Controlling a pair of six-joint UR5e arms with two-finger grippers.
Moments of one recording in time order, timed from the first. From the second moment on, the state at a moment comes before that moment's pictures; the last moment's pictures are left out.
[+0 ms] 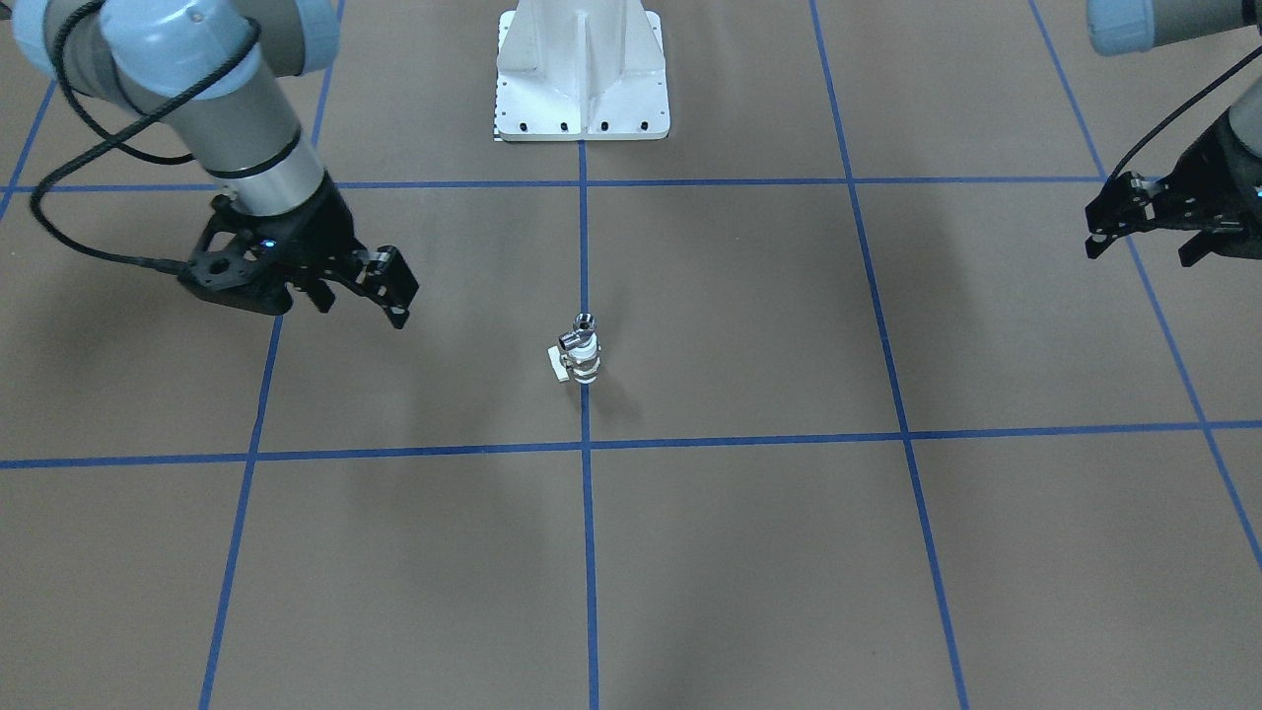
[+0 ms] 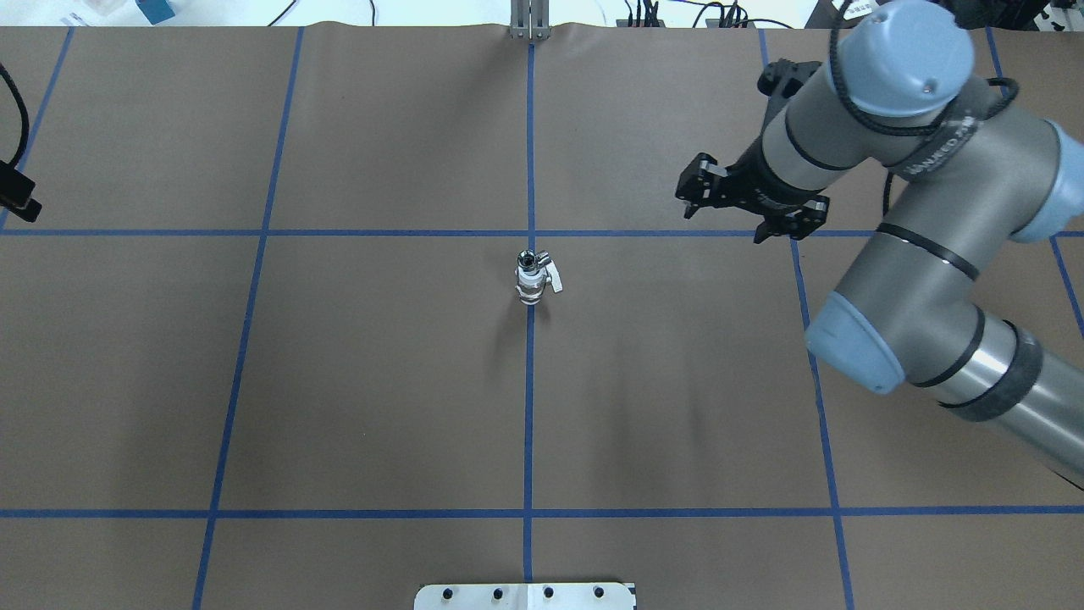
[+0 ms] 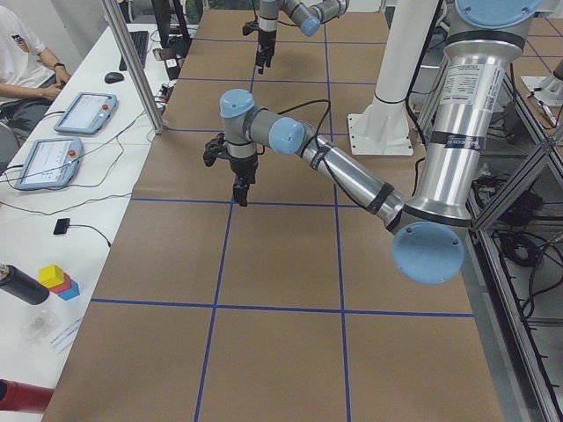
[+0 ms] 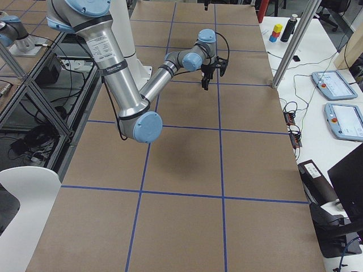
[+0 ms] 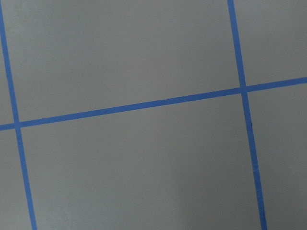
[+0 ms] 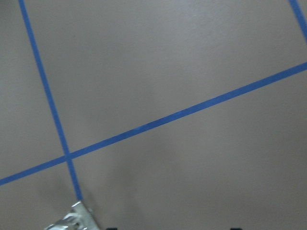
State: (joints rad) left arm -1.24 -1.71 -2.00 -1.32 -2.24 -0.26; right arm 0.84 -1.15 1.91 -1.59 2.04 1.27
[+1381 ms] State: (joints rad) left arm -1.40 -1.55 -1.99 -1.32 -2.24 0.02; right arm 1.38 -1.58 1.83 -1.58 2.29 0.27
